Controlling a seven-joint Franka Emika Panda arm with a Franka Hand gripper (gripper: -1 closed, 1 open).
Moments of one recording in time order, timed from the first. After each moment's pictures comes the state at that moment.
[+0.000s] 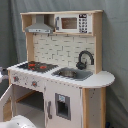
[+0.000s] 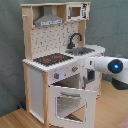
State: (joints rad) arm -0.38 -1.17 1.33 -2.15 -0.19 2.07 -0.70
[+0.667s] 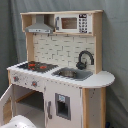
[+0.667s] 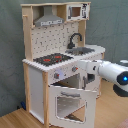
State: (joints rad) arm -0.39 -1.34 1.34 -2.10 -0.23 2.19 -0.69
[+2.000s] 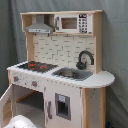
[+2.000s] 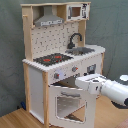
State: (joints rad) arm -0.41 -1.49 1.44 -2.13 -0.23 2.56 -0.60
